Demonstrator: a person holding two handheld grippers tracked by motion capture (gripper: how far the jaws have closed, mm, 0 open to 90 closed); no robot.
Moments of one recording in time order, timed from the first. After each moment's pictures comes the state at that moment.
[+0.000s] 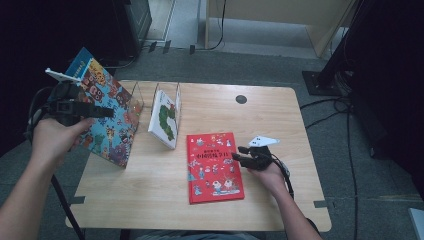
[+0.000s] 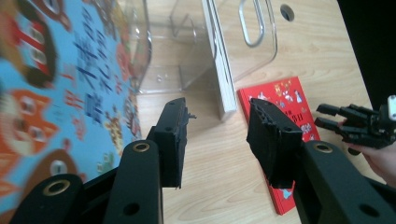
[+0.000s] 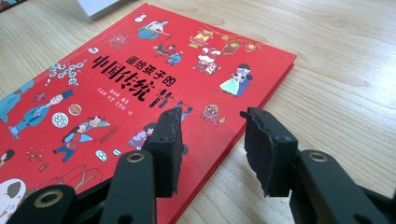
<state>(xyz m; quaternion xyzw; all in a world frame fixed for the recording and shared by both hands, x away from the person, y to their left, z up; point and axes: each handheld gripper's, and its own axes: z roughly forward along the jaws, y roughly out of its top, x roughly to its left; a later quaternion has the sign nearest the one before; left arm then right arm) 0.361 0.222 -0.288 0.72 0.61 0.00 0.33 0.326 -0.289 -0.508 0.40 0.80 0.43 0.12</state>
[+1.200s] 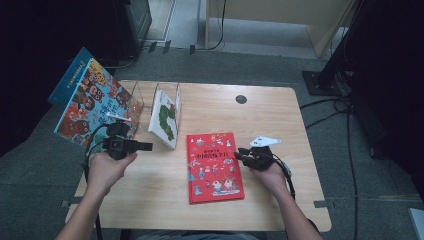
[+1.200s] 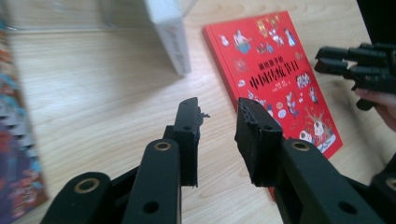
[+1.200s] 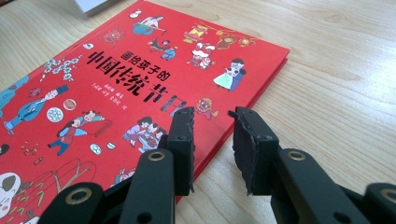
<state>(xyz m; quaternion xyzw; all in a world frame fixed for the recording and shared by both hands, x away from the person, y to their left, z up) 0.333 0.139 -0.392 0.76 0.56 -0.05 0.33 0.325 -0.294 -0.508 0.40 0.80 0.43 0.12</state>
